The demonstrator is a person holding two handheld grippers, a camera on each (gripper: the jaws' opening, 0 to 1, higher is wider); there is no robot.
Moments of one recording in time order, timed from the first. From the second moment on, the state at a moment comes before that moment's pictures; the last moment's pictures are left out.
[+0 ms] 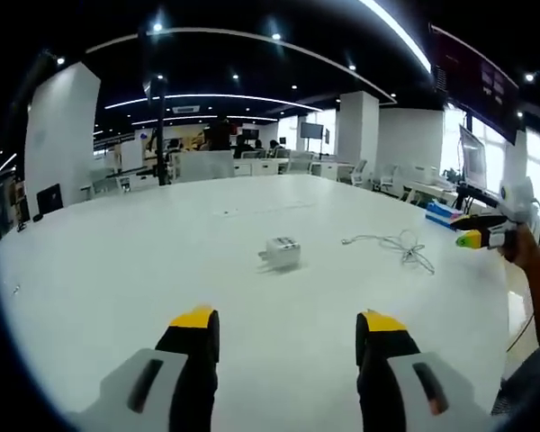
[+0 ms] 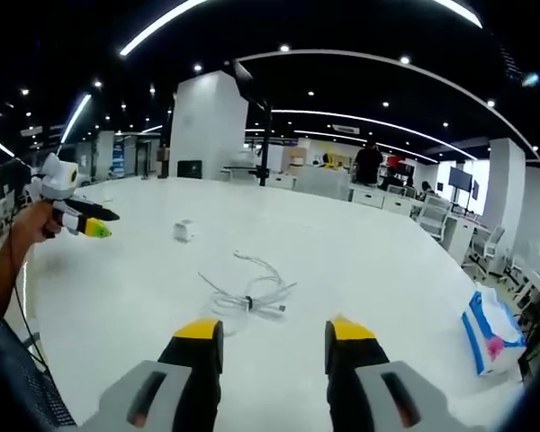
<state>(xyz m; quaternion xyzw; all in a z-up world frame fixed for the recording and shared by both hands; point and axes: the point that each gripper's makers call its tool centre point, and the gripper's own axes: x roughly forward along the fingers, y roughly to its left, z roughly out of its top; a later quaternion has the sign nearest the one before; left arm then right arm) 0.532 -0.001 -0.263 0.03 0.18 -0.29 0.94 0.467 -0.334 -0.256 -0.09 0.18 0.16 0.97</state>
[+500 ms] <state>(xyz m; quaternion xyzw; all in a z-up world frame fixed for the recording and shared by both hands) 0.549 -0.011 -0.268 0.04 0.19 -0.30 0.93 0.499 -0.328 -0.256 -0.09 0.19 0.18 0.96</state>
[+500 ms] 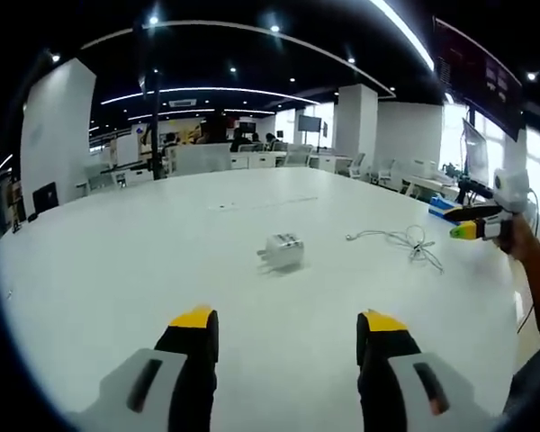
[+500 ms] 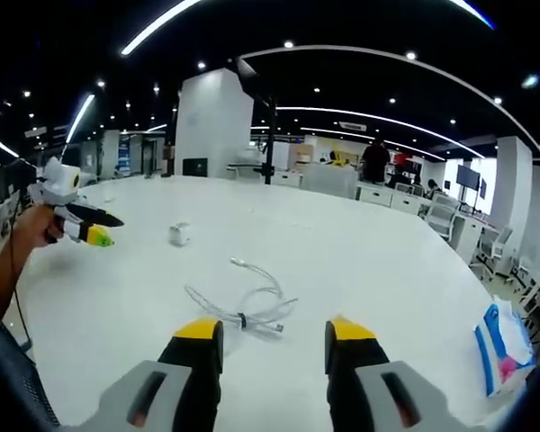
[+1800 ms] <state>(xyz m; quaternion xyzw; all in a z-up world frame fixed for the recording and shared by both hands) 0.566 -0.020 -0.283 0.05 0.21 -0.30 0.93 0.528 -0.333 -0.266 -0.07 0.20 0.16 0.96</state>
